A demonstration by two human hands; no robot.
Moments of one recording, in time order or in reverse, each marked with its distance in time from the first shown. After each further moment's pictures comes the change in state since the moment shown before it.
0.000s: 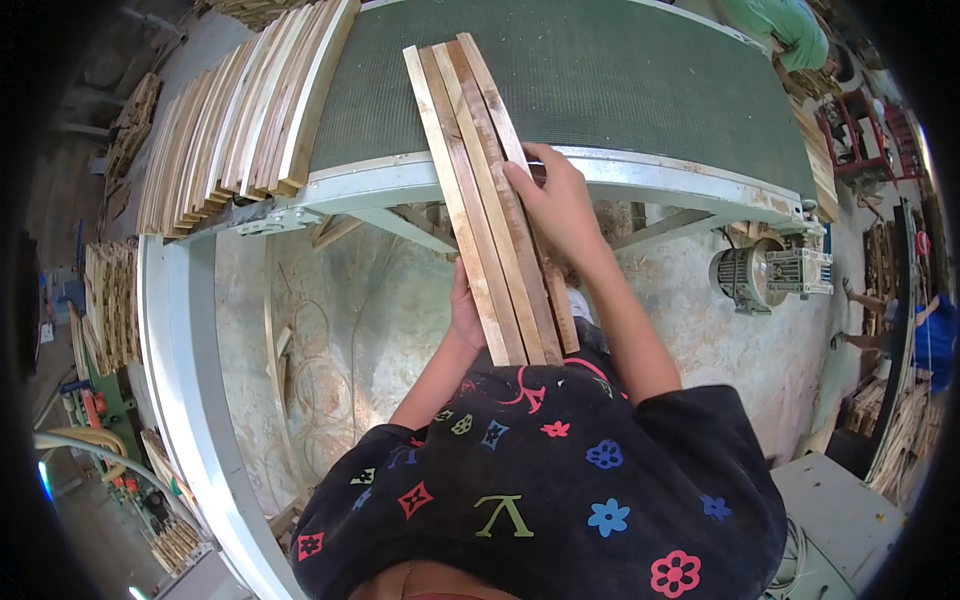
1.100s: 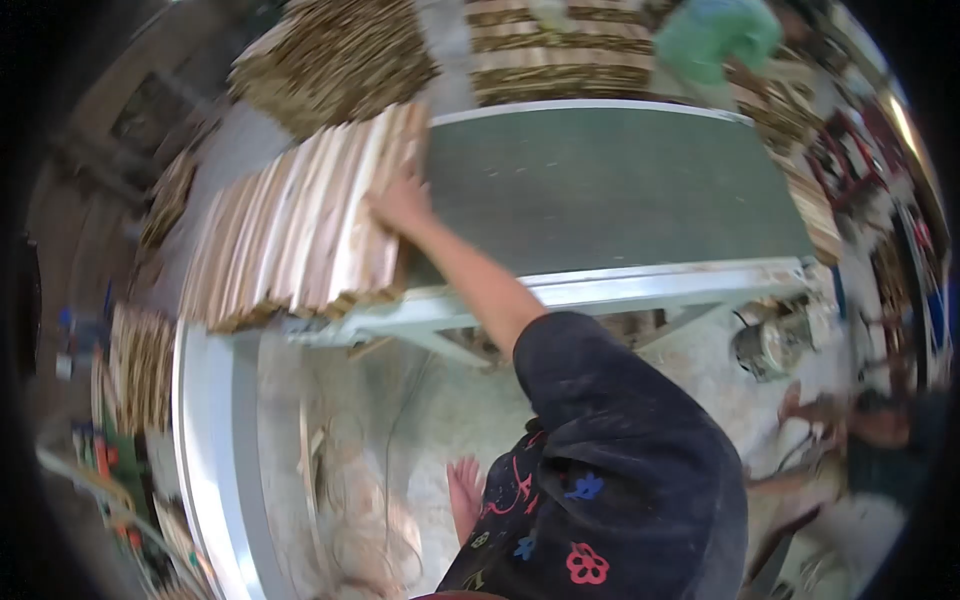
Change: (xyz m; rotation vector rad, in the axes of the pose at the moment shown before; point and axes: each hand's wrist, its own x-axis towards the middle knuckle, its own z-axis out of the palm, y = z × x) left_hand -0.188 -0.006 -0.175 0.423 0.928 0.329; right_hand 0.236 -0.091 0.224 -0.110 -0.015 0.035
